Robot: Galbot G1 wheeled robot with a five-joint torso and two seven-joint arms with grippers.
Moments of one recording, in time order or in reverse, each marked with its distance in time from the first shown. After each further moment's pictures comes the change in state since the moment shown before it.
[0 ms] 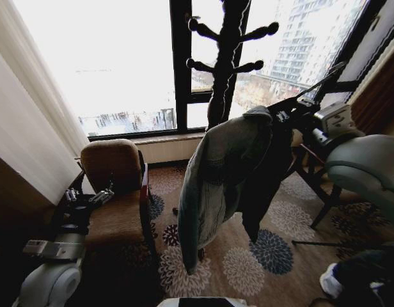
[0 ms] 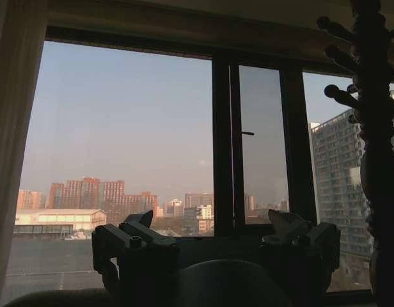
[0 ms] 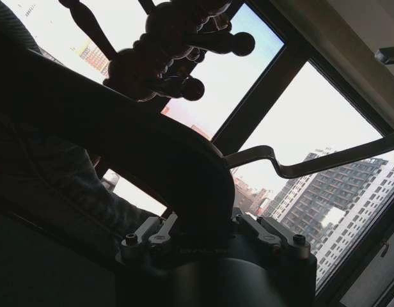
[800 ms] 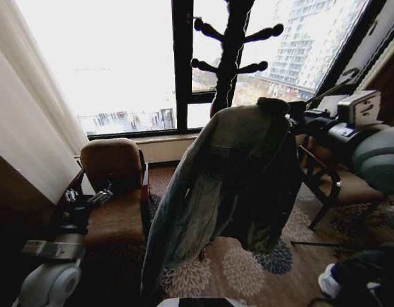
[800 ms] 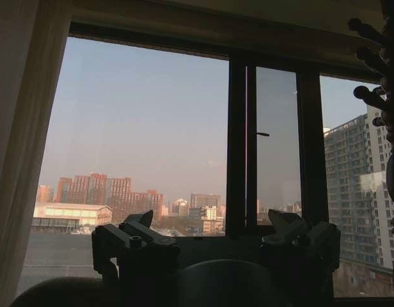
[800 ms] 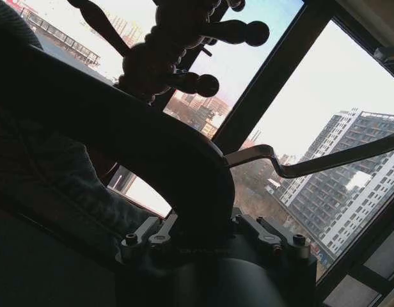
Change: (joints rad) left arm 0.006 0.004 -0.010 0.027 -0.033 -0.026 0.012; right arm 0.070 -0.105 0.015 -0.020 0.222 -0.045 -0.052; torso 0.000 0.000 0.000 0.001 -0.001
